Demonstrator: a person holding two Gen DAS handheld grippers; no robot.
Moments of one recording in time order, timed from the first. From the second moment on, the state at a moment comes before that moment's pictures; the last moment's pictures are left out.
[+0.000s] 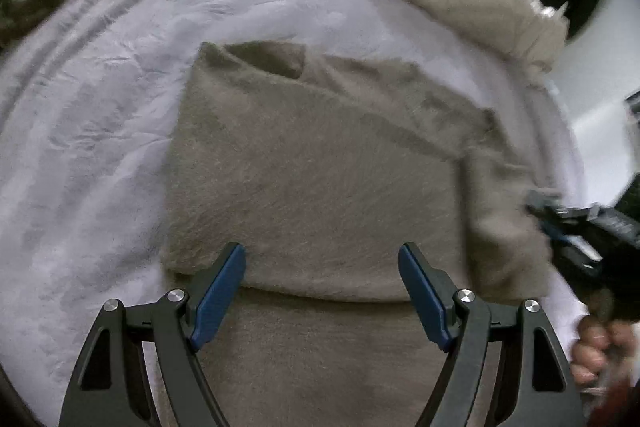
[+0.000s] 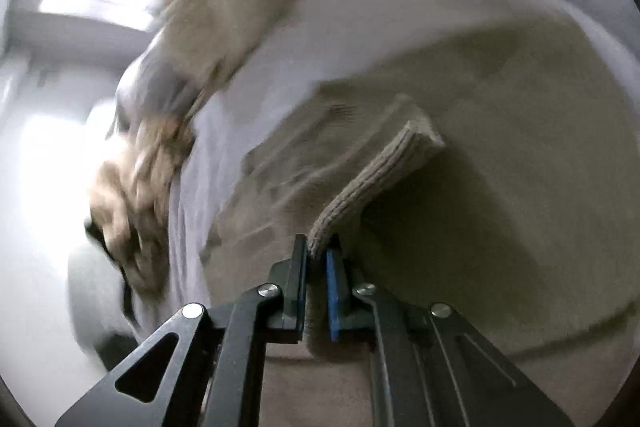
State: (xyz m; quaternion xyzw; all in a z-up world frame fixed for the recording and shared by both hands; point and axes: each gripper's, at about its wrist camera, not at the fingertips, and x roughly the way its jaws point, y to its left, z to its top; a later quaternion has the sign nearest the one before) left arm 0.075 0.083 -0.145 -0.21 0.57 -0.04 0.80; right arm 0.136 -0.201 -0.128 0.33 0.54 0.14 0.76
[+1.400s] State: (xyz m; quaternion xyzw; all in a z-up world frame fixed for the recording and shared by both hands) left arm 0.086 0.087 -0.147 -0.29 0.55 -0.07 0.78; right arm 0.054 -0.340 -0.181 0.52 0.49 0.02 0.70
